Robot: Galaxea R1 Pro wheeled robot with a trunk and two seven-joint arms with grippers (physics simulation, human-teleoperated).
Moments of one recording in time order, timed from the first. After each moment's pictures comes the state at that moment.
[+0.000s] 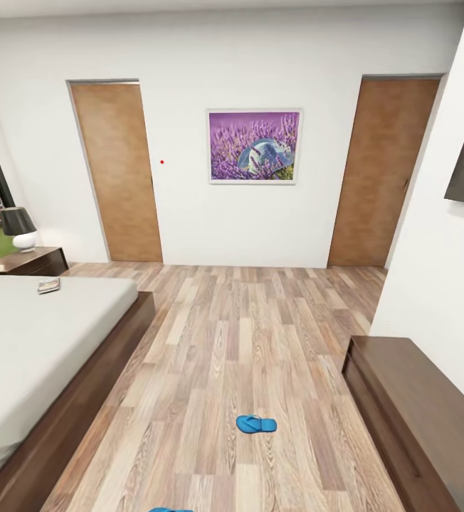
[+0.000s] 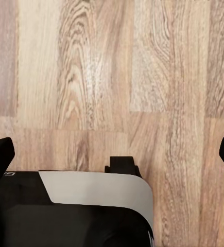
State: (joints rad) left arm 0.00 0.02 0.00 -0.65 0.14 -0.11 0.00; right arm -0.01 0.00 -0.01 -0.41 0.00 -0.02 0.00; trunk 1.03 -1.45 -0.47
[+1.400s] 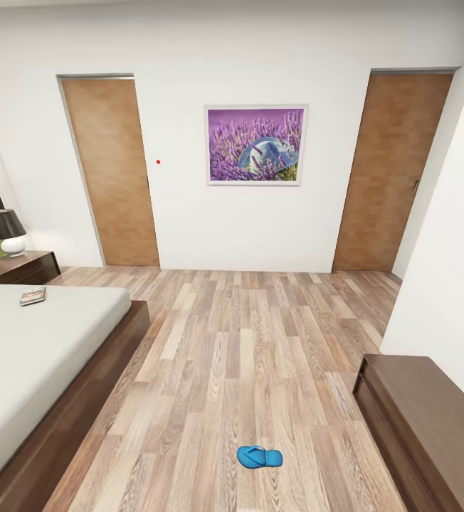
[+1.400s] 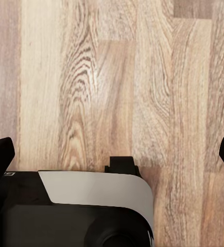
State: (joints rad) left arm 0.00 0.02 0.00 -0.65 0.14 -0.11 0.00; right arm -0.01 0.00 -0.01 -0.41 0.00 -0.02 0.00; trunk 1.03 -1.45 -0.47
